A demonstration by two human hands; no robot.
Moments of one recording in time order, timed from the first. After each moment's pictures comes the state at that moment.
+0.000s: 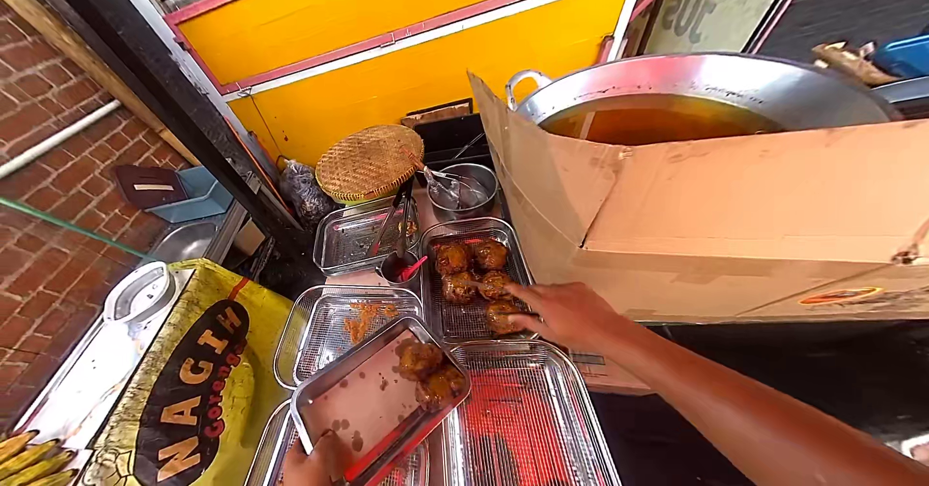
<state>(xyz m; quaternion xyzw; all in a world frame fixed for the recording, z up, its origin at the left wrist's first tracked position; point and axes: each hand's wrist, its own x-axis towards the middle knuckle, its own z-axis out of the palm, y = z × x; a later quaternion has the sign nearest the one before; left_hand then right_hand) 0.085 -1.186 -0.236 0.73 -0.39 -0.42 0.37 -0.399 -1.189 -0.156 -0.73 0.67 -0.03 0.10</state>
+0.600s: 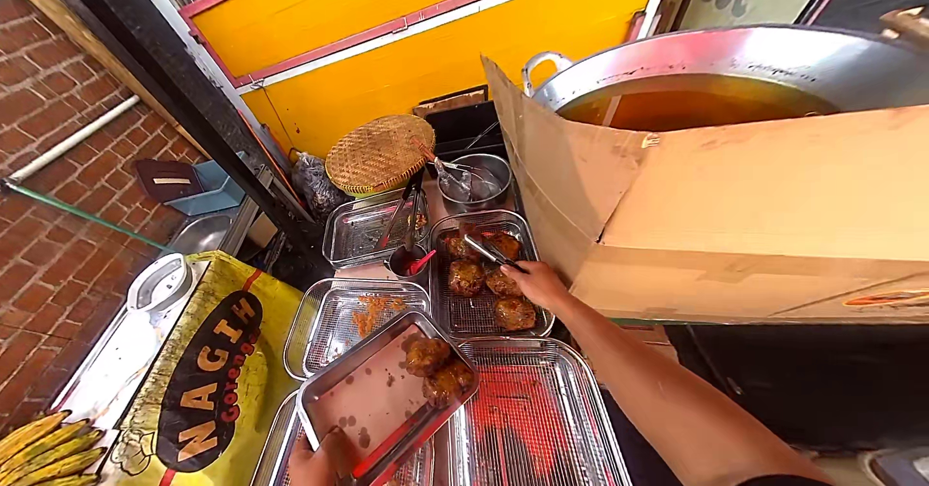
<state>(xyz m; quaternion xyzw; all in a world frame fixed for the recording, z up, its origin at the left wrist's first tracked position) 0.081 -1.177 -0.233 0.73 -0.38 -0.41 0.39 -0.413 -1.279 -0.255 -0.42 0.78 -0.32 0.34</state>
